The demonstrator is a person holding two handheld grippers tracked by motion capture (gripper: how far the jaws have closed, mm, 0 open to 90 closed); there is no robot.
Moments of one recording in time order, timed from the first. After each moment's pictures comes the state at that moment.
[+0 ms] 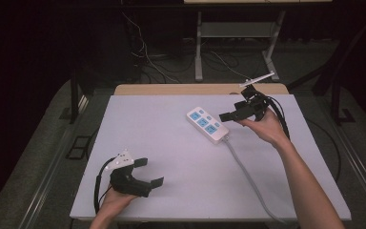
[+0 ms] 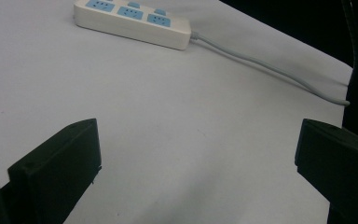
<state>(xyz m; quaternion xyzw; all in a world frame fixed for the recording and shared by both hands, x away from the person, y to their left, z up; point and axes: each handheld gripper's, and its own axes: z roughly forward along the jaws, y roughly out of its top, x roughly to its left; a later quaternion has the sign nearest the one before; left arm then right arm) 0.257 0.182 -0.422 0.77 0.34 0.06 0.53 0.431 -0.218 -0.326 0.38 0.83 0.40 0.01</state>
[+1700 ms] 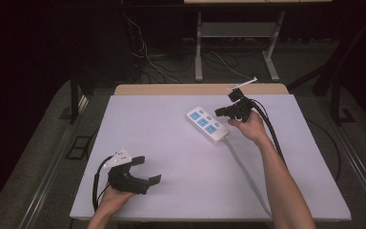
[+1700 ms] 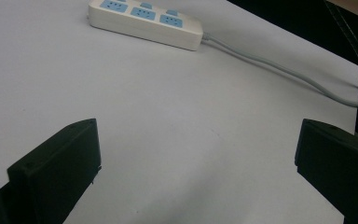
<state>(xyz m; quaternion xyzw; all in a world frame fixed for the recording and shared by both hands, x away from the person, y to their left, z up) 0.263 0.189 -0.424 0.77 0.35 0.07 0.52 0.471 -0.196 -0.380 0.42 0.82 0.38 0.05</state>
